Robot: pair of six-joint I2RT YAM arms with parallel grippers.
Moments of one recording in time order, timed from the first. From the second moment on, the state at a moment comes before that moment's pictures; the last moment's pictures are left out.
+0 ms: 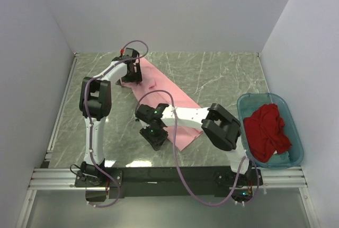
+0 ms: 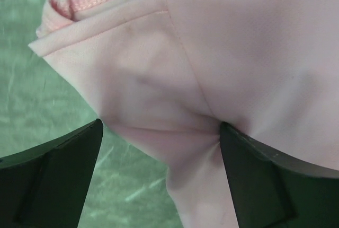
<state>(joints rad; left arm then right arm) -0.23 2.26 1.81 -0.66 -0.29 -0.40 1.07 2.03 1.46 -0.81 -0.17 0.29</state>
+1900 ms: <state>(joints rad) -0.27 1.29 1.15 -0.67 -0.30 -0.55 1.12 2.07 1.55 -0.86 -0.28 0.28</state>
